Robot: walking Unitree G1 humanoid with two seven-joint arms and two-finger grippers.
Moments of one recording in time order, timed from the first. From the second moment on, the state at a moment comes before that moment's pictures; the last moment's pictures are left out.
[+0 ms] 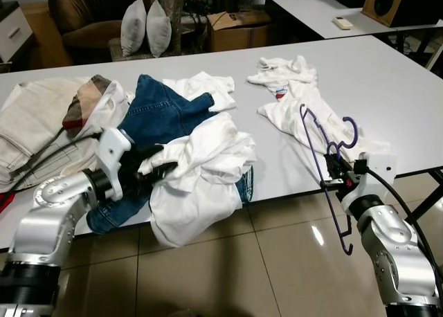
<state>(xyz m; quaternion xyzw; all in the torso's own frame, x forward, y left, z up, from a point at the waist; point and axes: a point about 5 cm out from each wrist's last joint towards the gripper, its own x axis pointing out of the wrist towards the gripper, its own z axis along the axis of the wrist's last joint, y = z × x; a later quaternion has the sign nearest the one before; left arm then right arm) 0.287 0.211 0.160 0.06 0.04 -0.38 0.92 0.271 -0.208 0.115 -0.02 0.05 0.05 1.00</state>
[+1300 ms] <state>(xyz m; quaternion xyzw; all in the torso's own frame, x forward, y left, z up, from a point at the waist) 0.278 0.201 0.133 0.11 0.08 -0.38 0.91 0.278 -0.199 0.119 -0.03 0.05 0.08 1.00</state>
